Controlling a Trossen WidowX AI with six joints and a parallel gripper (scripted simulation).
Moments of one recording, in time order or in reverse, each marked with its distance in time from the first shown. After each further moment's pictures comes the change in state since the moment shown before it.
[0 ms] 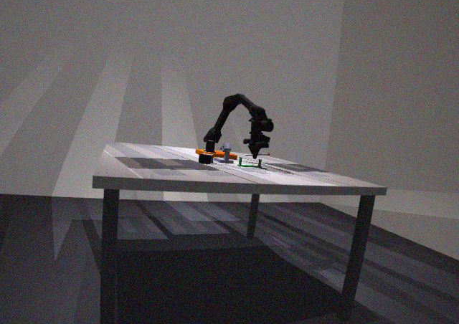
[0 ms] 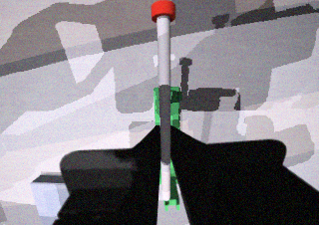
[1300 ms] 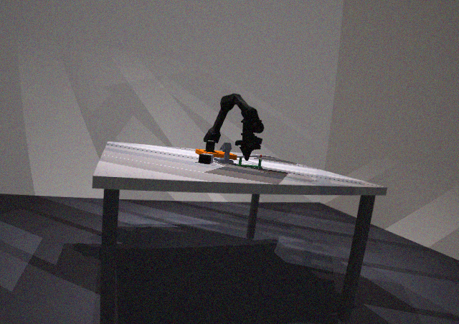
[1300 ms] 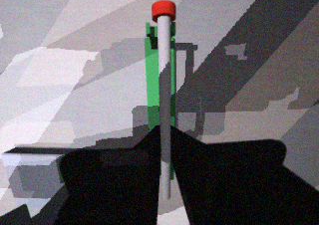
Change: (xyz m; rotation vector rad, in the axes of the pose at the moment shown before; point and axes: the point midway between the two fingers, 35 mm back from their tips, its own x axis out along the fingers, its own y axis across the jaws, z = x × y) arm 0.007 -0.008 -0.054 -0.007 0.002 -0.005
